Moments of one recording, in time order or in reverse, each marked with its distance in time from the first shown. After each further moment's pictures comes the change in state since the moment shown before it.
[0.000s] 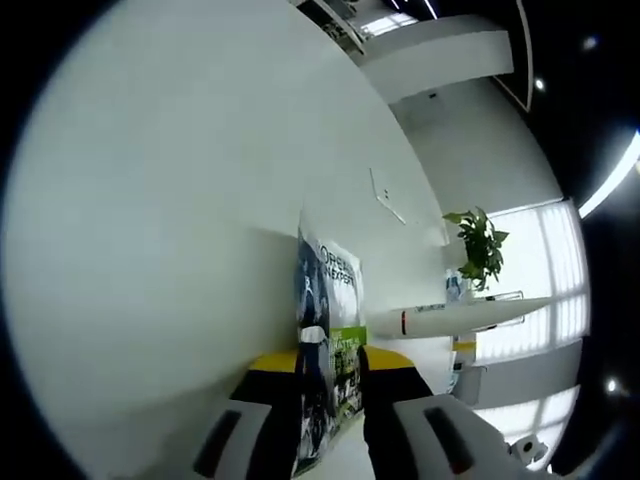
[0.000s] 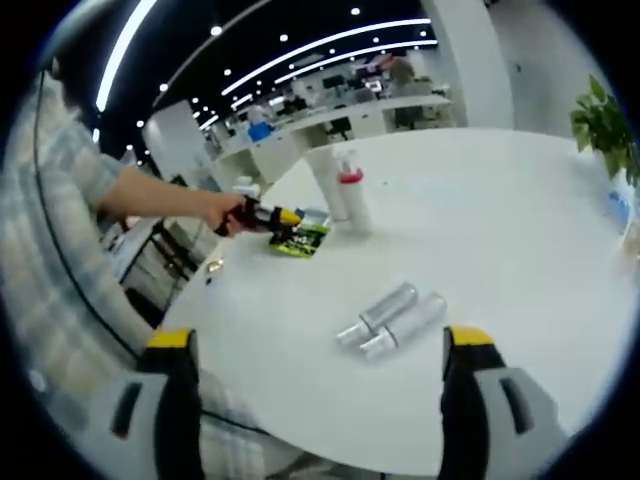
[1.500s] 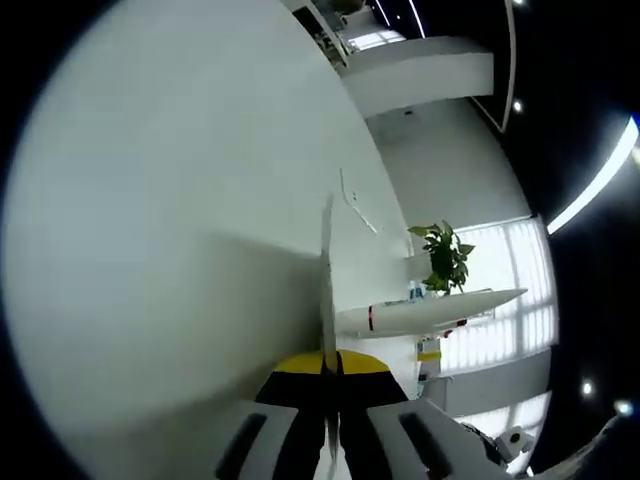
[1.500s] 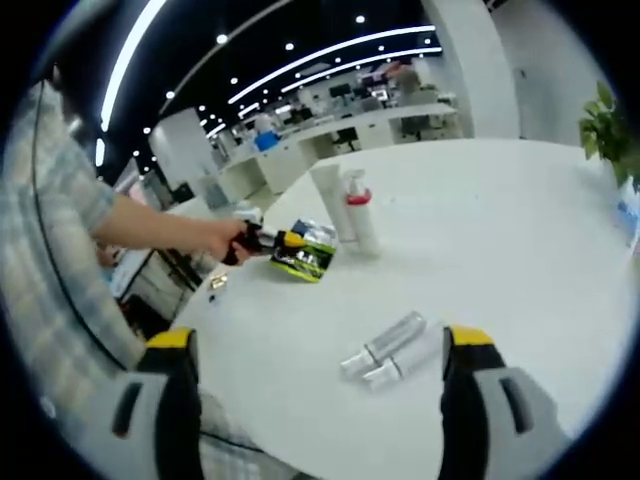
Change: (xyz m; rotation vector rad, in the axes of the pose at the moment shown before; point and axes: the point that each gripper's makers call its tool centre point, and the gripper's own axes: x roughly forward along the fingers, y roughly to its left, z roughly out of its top) left arm 0.004 -0.049 -0.031 -0.041 -0.047 -0.187; right arm 0.014 0.000 0.026 -0.011 -0.032 0.022
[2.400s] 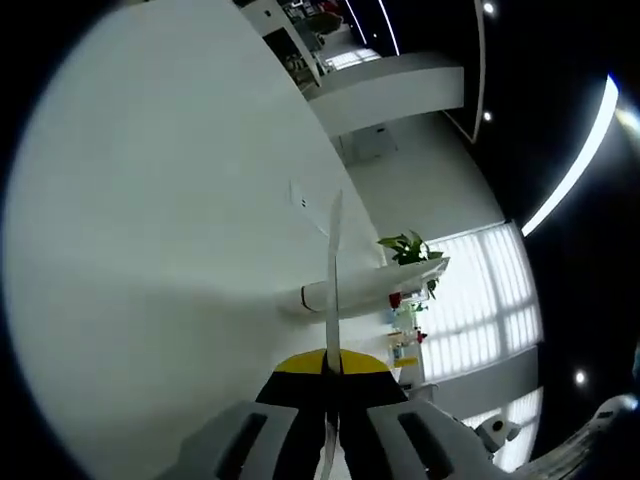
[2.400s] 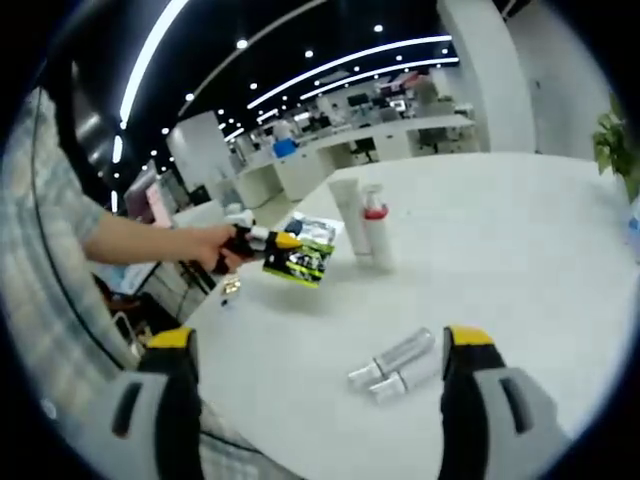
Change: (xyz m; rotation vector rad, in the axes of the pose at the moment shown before) left arm -0.030 -0.060 -0.035 0.054 -0.081 -0.097; right arm -0.001 0.007 0.015 -0.040 -0.048 0.074
